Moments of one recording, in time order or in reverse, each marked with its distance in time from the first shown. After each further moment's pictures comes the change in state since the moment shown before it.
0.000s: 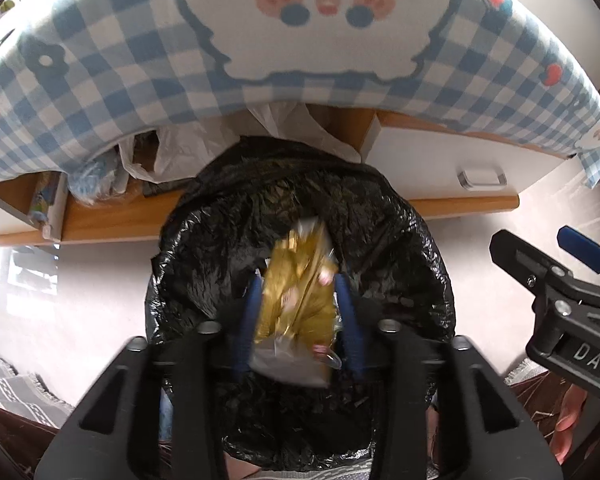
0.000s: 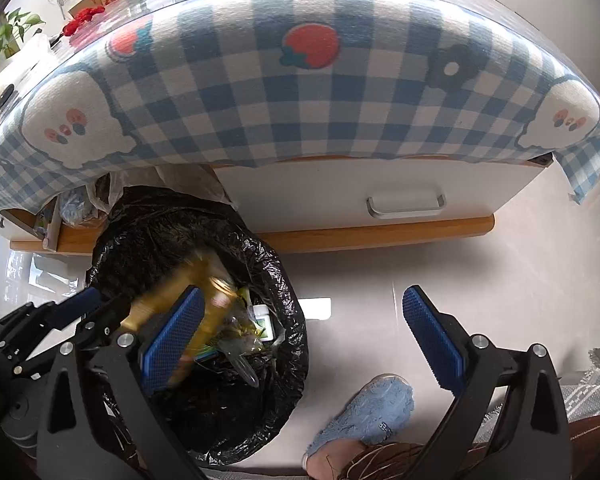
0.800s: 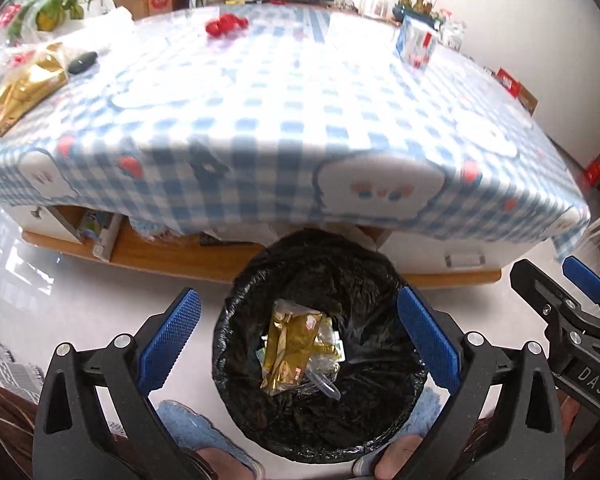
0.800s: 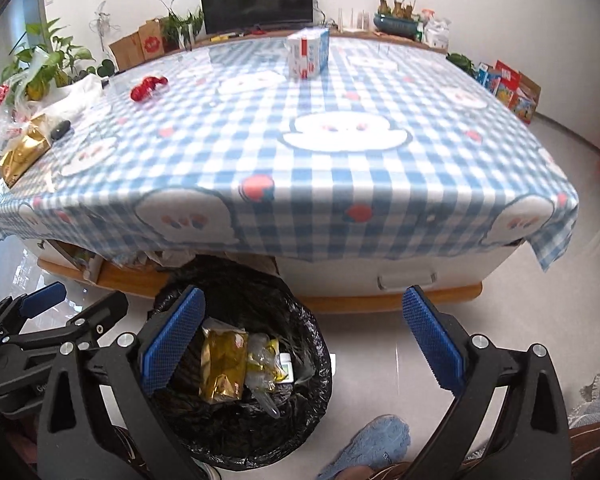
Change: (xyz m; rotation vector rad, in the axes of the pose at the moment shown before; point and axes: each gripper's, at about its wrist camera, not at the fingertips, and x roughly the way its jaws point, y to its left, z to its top) left arm -0.115 0.046 0.015 -0.128 -0.214 0.013; right arm -0.111 0.027 0.014 -0.064 -0.248 0.044
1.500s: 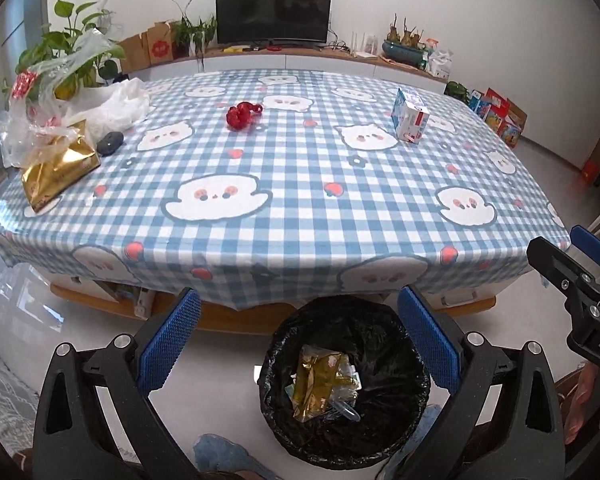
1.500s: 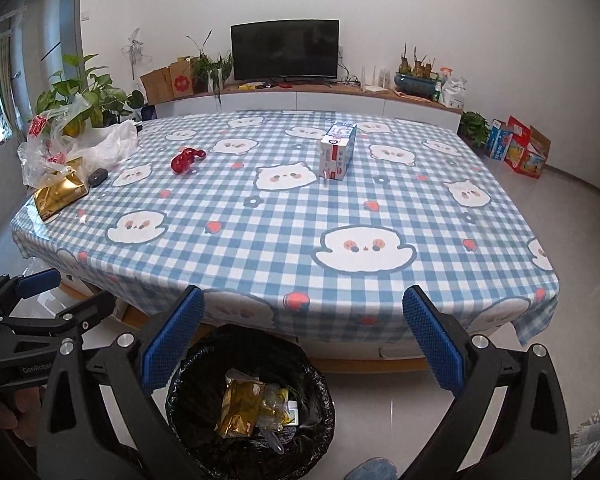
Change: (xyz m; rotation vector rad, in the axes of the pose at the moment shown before) left arm -0.078 0.021 0.064 0.063 -0.122 0.012; right arm -0.068 0.019 0.070 -0.071 -0.165 0.038
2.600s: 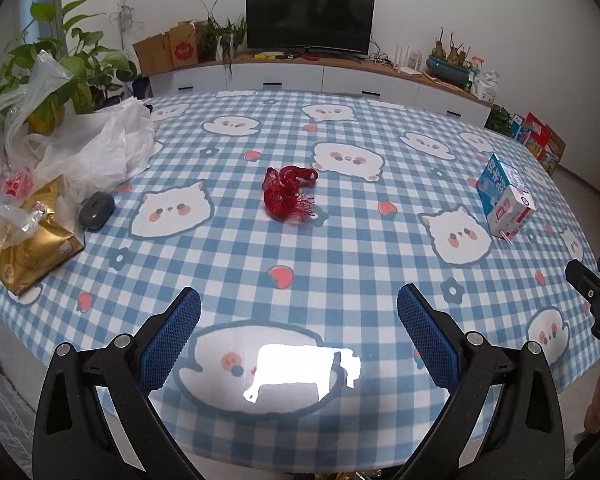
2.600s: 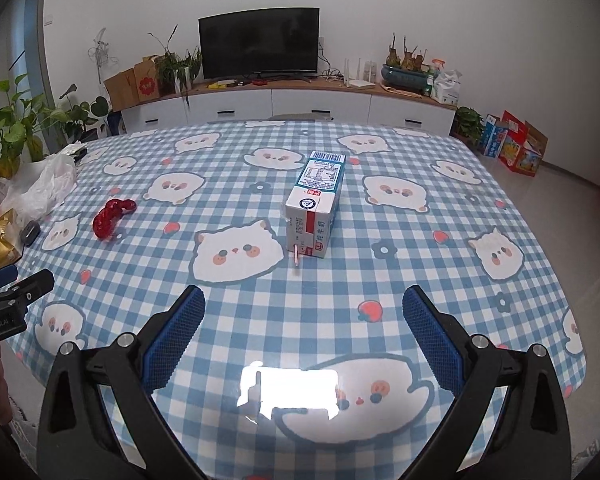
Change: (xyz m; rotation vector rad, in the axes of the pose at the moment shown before) left arm 0.122 0.059 0.143 -0.067 -0.011 0.085; right arm 0.153 -0.025 0.111 0.032 0.033 -0.062
